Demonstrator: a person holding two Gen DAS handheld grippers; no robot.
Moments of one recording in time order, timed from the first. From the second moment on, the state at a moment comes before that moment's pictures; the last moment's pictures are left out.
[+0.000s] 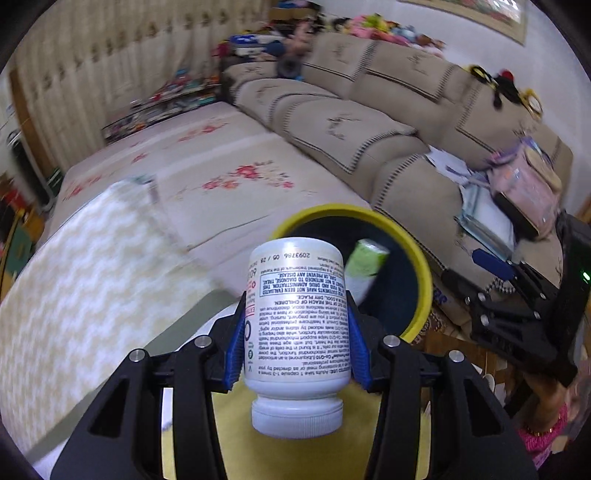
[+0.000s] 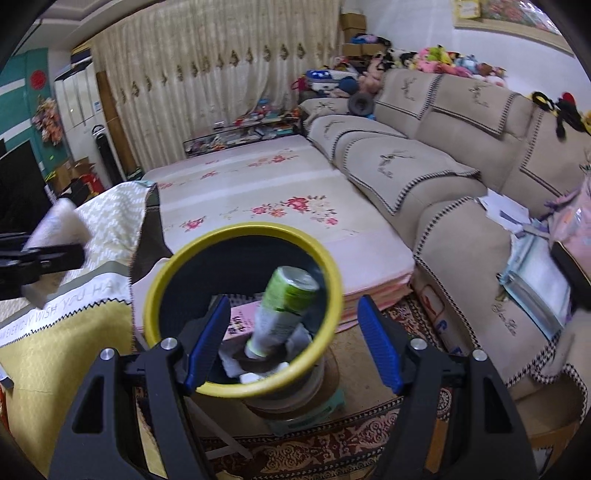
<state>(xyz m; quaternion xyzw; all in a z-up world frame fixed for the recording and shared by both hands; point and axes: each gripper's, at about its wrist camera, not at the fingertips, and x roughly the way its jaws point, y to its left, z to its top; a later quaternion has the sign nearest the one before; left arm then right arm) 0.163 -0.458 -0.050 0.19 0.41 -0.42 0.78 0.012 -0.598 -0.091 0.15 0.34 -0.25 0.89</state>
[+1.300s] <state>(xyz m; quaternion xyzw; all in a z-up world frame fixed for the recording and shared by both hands) 0.094 -0.071 -0.013 0.01 0.35 -0.13 0.93 0.066 -0.320 -0.081 0.05 0.34 0.07 0.94</state>
